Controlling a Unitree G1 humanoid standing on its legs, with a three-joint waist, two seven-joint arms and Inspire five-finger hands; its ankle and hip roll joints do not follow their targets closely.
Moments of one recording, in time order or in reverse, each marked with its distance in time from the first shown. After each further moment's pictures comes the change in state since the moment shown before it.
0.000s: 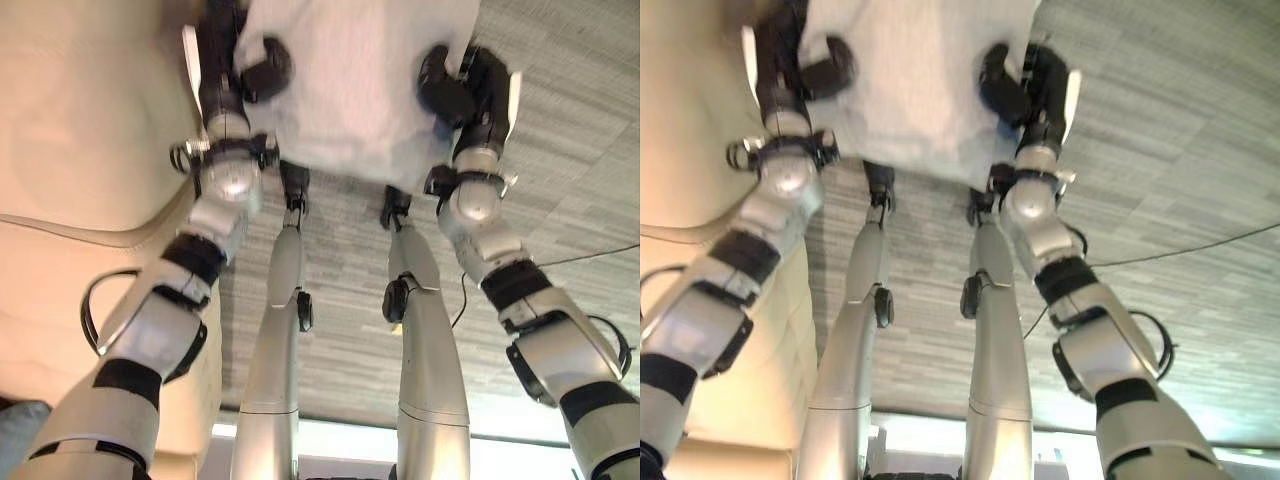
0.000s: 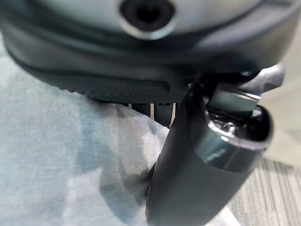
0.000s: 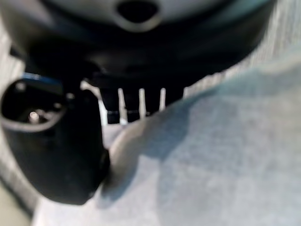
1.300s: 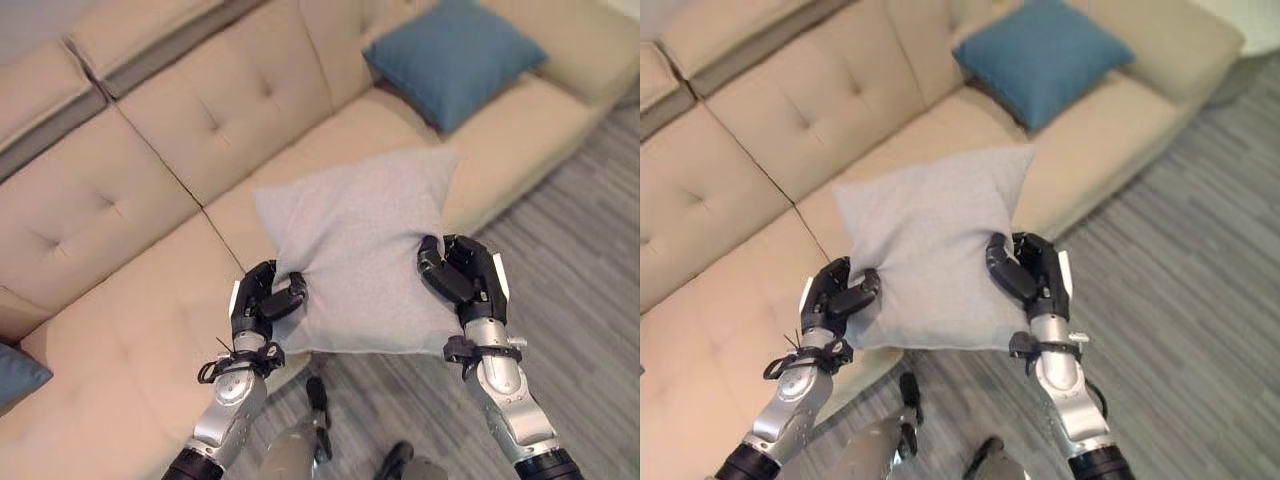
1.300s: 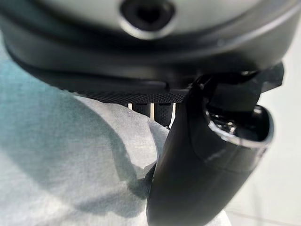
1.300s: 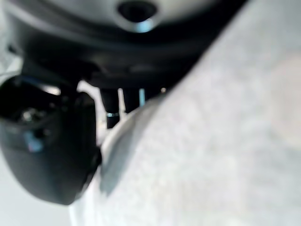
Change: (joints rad) left arm 1.049 -0.083 0.138 -0.642 0.004 0.018 -0.239; right arm 0.969 0.051 -0.282 -0.653 -0.251 0.067 0.251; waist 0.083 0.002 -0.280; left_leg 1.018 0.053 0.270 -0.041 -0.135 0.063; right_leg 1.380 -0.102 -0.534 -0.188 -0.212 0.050
